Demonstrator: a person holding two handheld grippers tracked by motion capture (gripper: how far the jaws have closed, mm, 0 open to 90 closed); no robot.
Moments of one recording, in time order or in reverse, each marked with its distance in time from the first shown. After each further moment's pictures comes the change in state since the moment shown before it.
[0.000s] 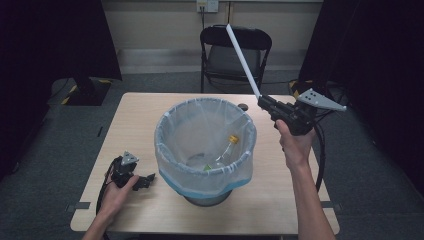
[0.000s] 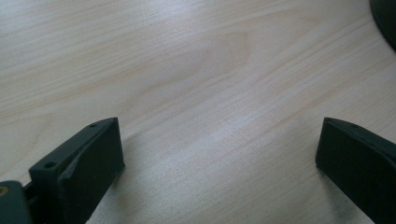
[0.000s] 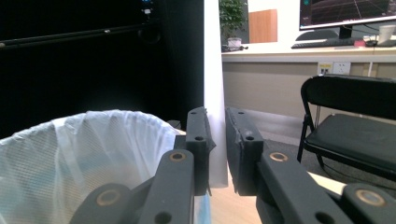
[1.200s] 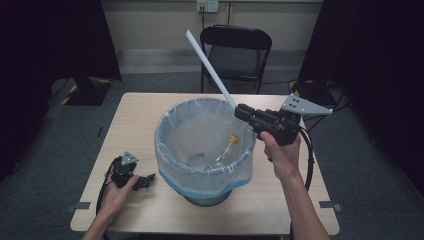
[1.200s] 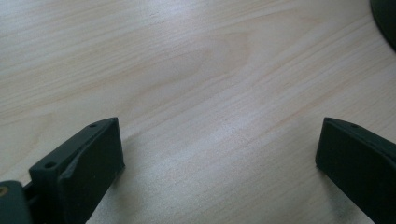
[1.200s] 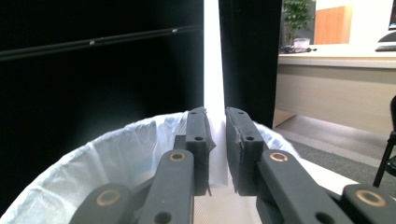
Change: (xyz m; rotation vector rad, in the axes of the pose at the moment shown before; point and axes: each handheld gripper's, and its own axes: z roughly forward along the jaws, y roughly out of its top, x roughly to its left) left arm 0.000 0.000 0.000 0.000 0.001 0.000; right arm 0.053 0.005 0.004 0.011 0.247 -0.018
